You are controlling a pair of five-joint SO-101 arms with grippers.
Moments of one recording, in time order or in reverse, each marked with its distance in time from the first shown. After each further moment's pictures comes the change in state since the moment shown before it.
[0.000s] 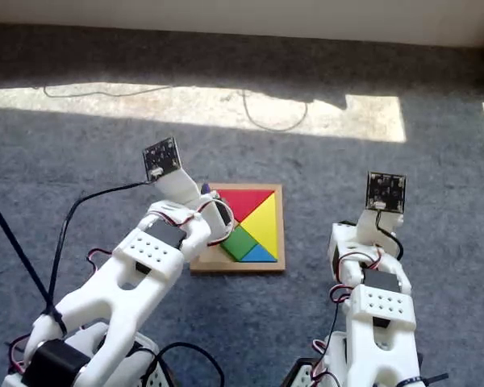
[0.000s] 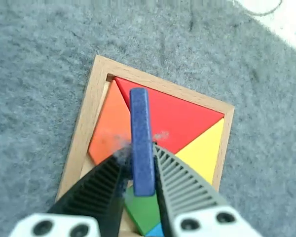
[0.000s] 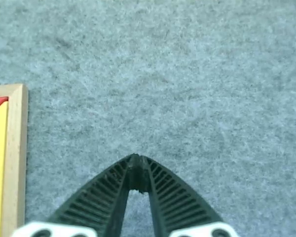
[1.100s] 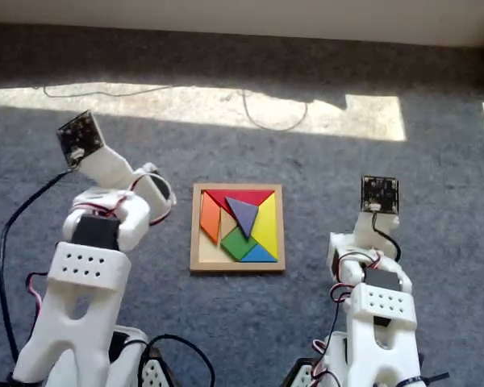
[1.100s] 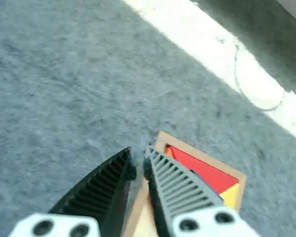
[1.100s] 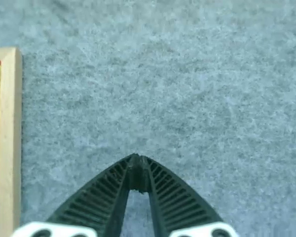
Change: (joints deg) left arm -21.0 -20.0 -6.7 21.8 -10.2; right arm -0.4 0.0 -1.9 8.5 2.6
